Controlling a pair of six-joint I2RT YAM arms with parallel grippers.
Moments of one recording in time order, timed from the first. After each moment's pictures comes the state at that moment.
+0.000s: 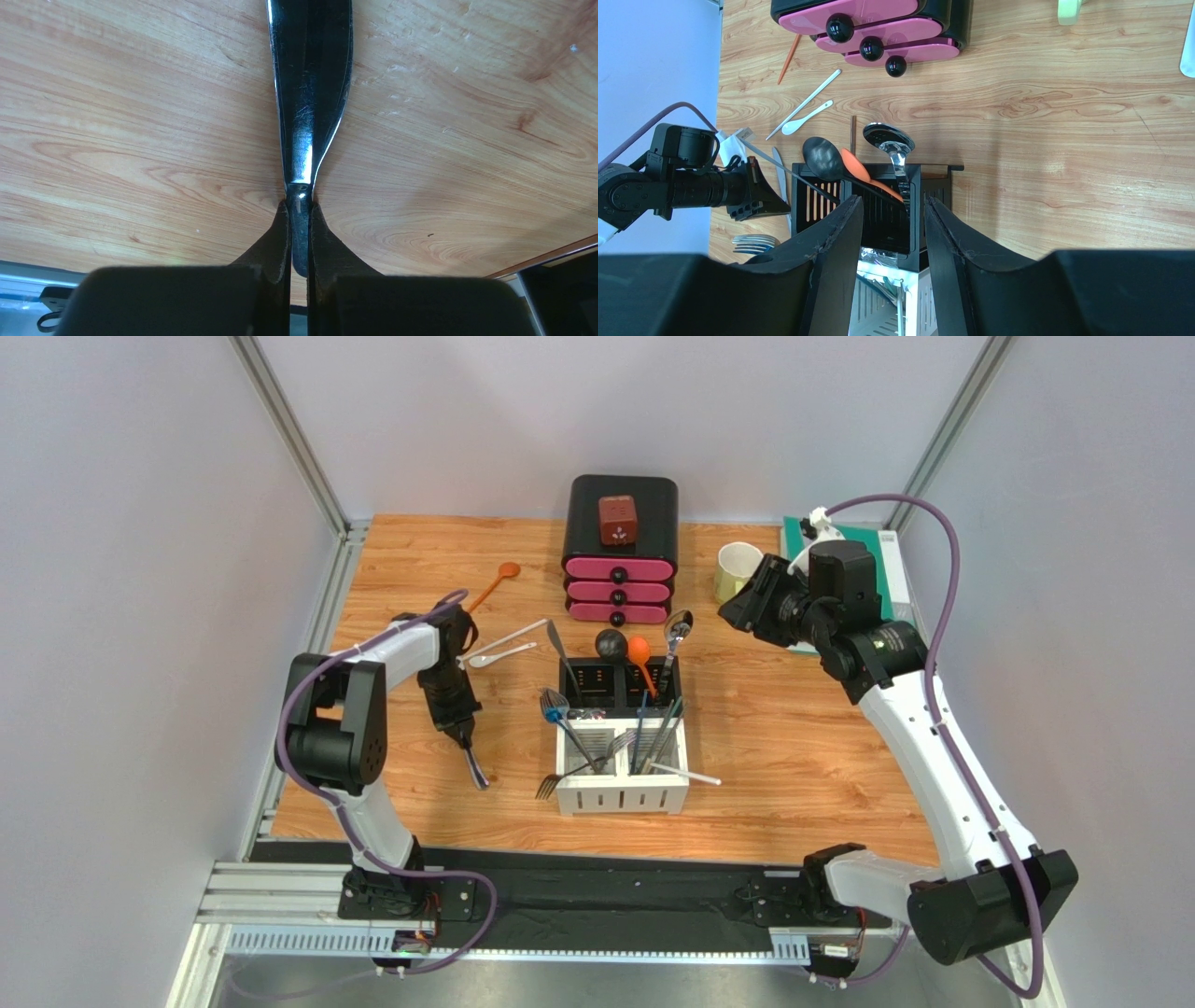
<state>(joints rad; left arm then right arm) -0.15 1.78 1.09 -0.89 0.00 -0.54 0.28 1.18 1.28 -0.63 -0.15 0.58</state>
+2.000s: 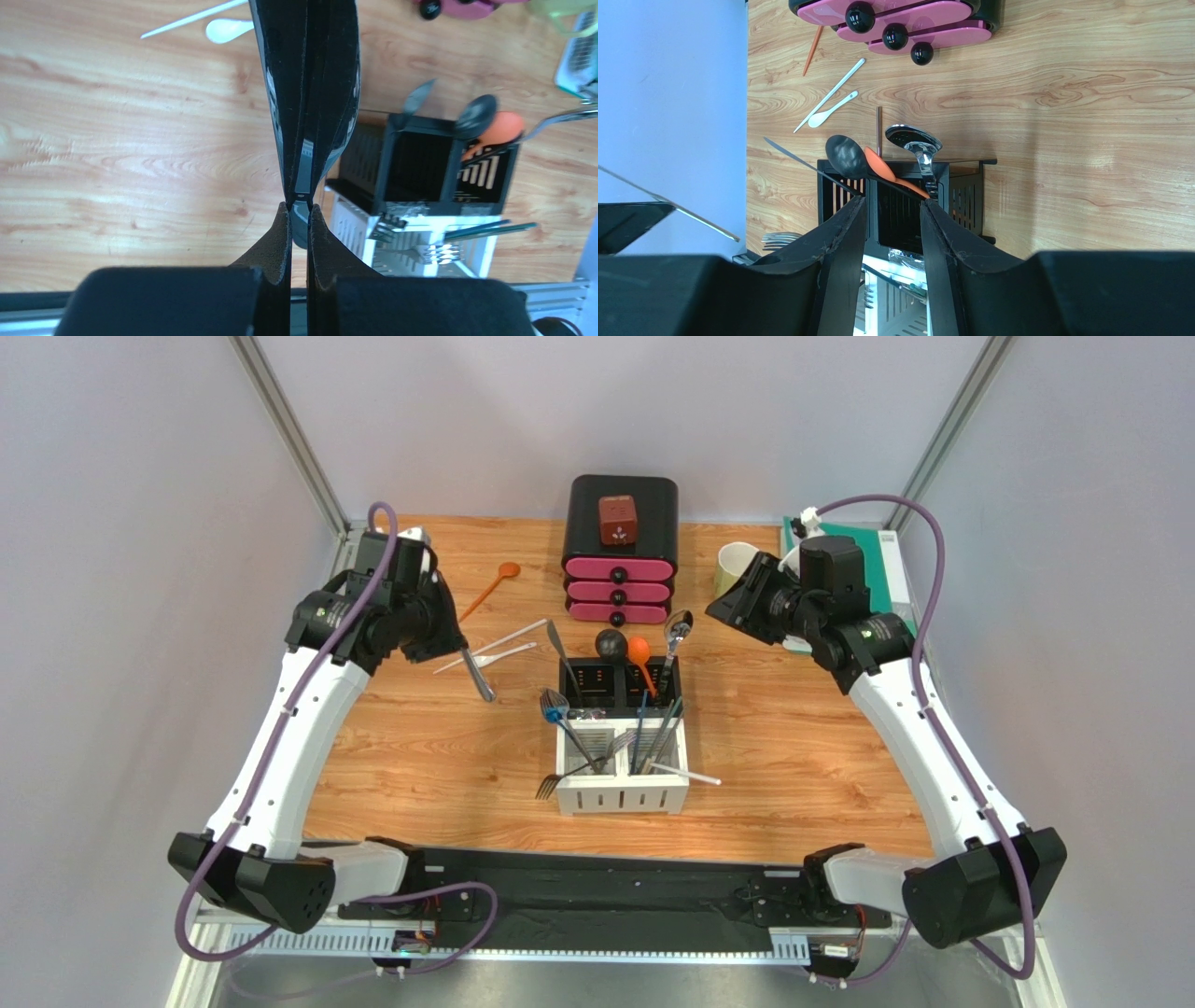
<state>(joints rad) -0.28 1.25 1.47 -1.09 -0.01 -0.52 0.28 1.23 1.27 -0.59 -0.23 0.66</state>
